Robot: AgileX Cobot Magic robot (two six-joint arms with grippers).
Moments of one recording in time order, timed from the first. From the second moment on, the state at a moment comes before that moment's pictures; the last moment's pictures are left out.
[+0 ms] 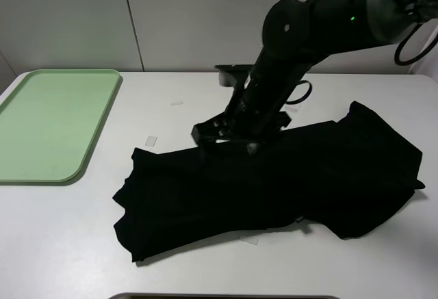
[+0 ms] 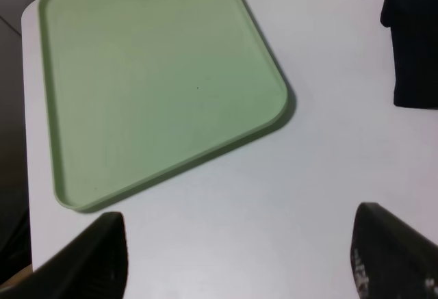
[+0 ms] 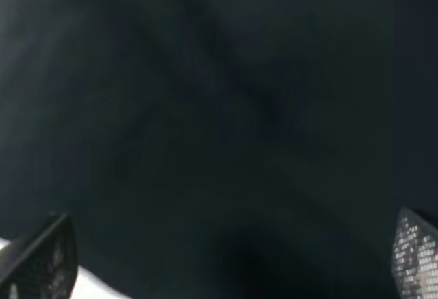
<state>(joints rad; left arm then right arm) -0.27 -0.01 -0.49 0.22 1.07 0.18 0.61 1.87 -1.20 0.27 0.73 -0.02</state>
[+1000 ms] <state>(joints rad) -0.27 -0.01 -0.49 0.22 1.07 0.18 -0.06 1.80 -1.22 0.18 0.82 -0.24</state>
